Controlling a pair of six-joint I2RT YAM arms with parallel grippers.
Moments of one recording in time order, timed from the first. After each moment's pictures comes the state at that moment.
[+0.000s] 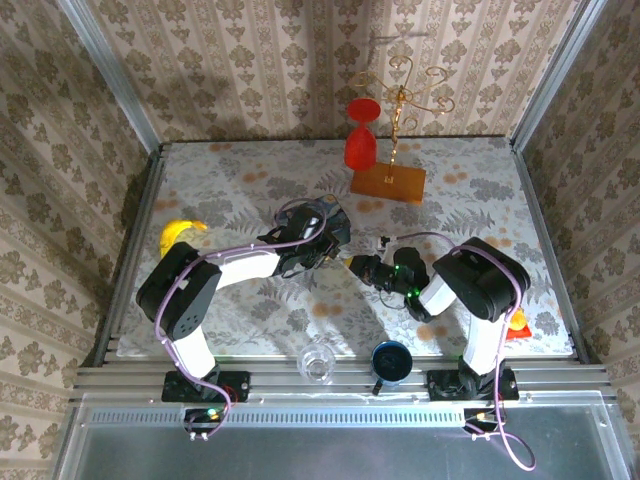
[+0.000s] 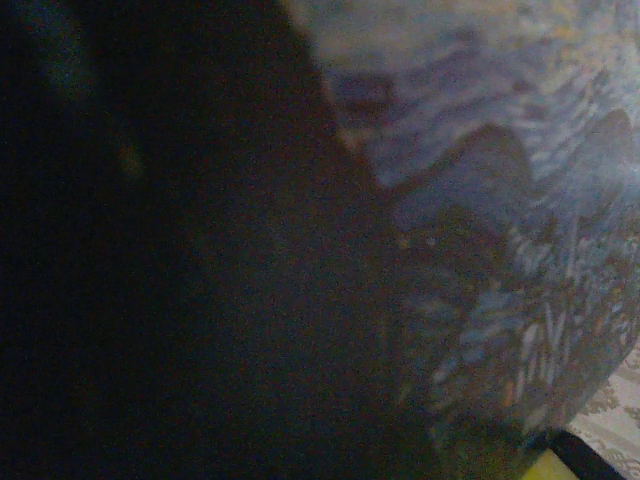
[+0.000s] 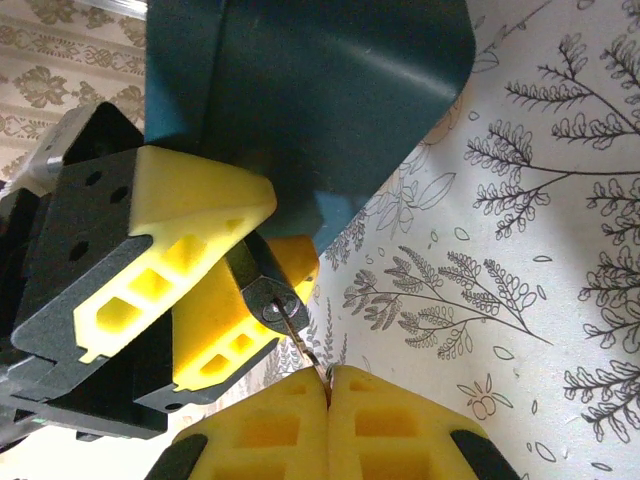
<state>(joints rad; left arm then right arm) -0.76 1.74 0.95 -0.01 0.11 -1.39 0.51 1.87 0.40 1.17 -0.39 1.17</state>
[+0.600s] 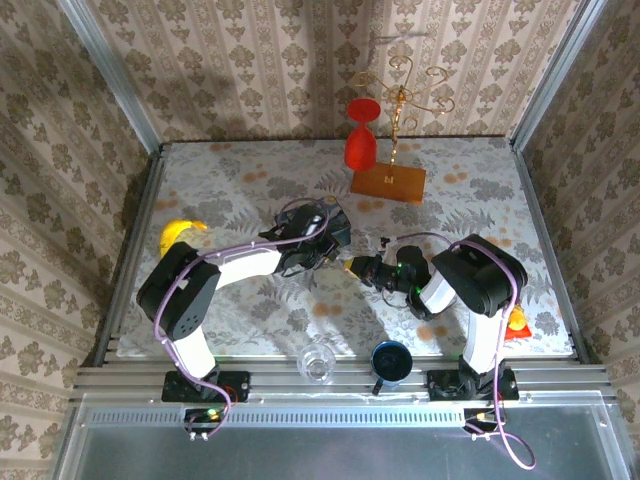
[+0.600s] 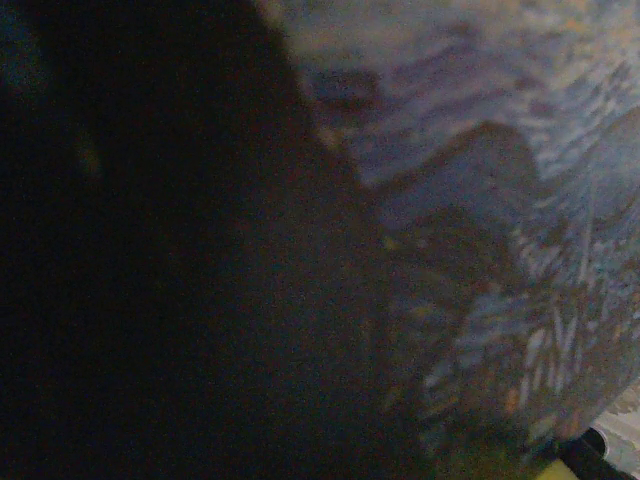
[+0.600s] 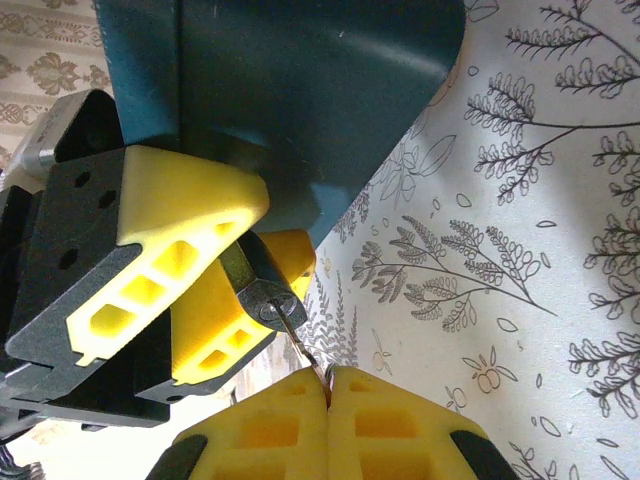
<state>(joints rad) -0.77 1.74 1.00 -0.13 0.12 -1.38 0.47 1.90 0.40 1.20 -0.50 1.21</state>
